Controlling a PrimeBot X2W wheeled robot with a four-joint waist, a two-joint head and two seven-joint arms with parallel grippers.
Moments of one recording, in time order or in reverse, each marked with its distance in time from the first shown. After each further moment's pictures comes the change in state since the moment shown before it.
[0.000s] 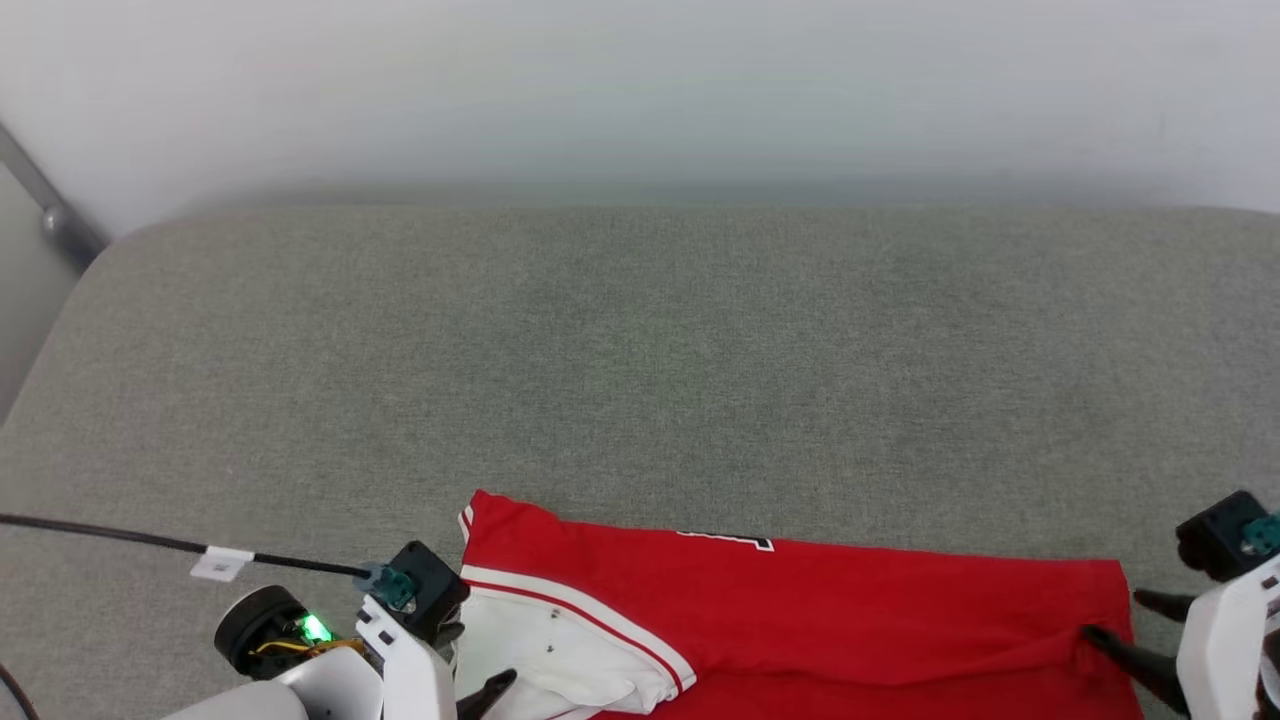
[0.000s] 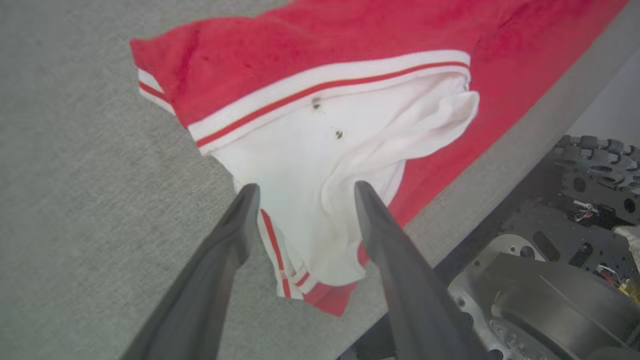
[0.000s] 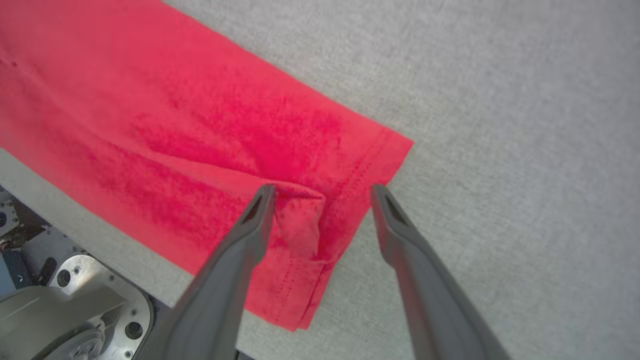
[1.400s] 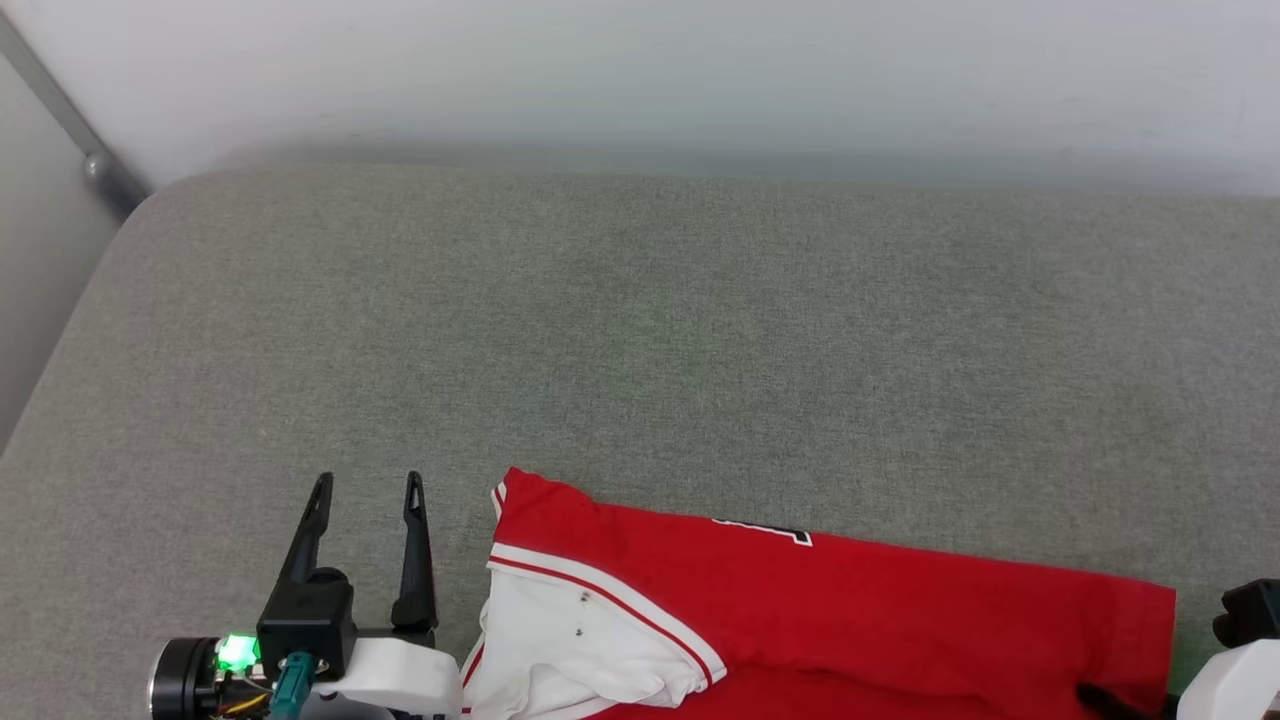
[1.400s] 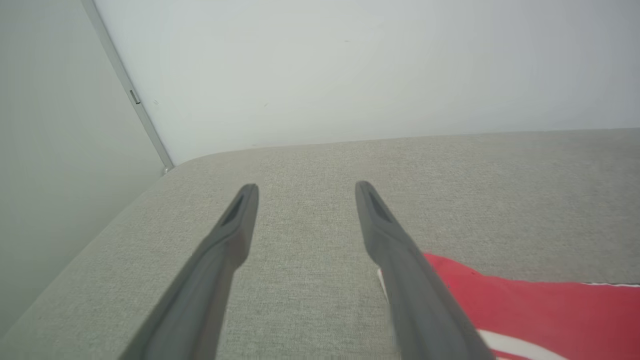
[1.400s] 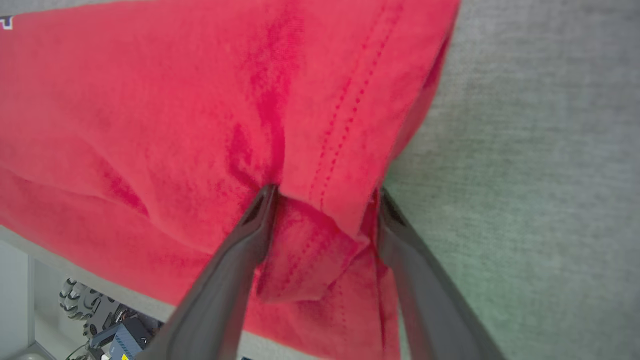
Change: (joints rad) left arm 0.476 -0.447 0.751 0.051 0.557 0.417 -0.625; right arm 0.258 0.294 -0.398 0.101 0.053 -0.008 0.073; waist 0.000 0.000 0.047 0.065
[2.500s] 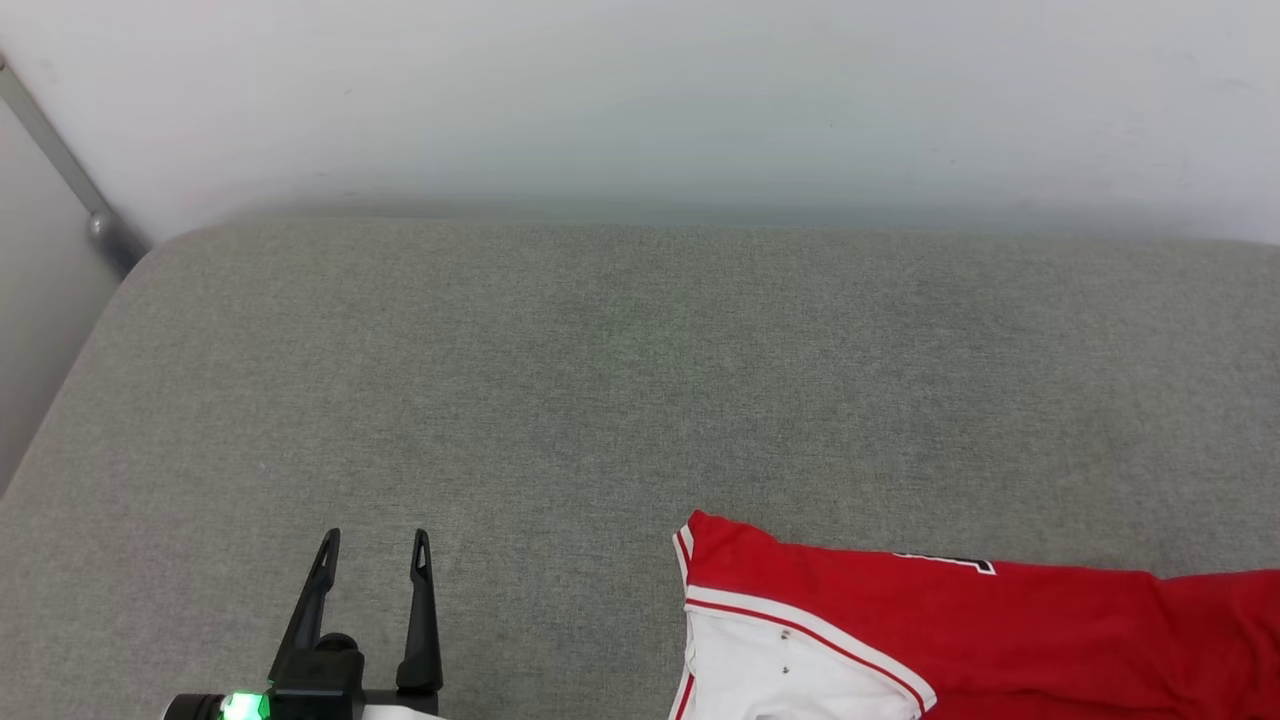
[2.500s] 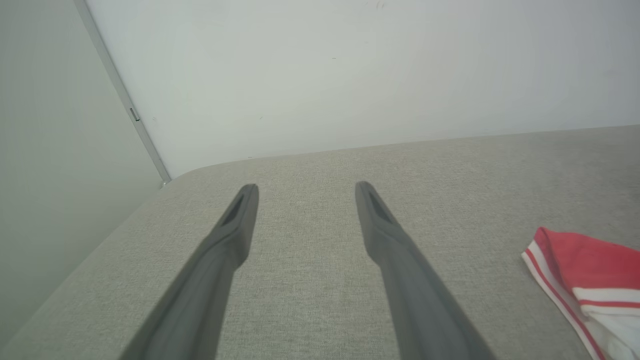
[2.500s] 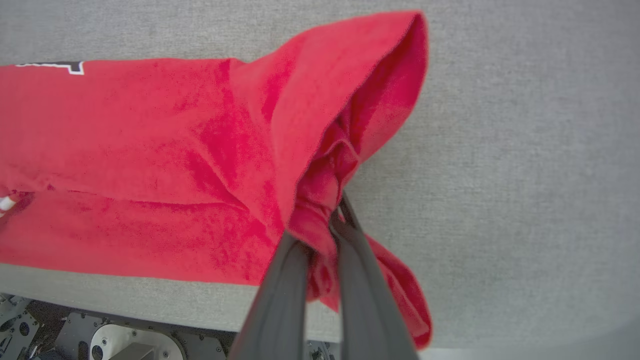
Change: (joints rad) left arm 0.189 -0.244 0.288 -0.008 0.309 -0.260 0.000; right arm 0.047 -0.198 -0.206 0.019 -0.017 0.008 0.059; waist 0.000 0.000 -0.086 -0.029
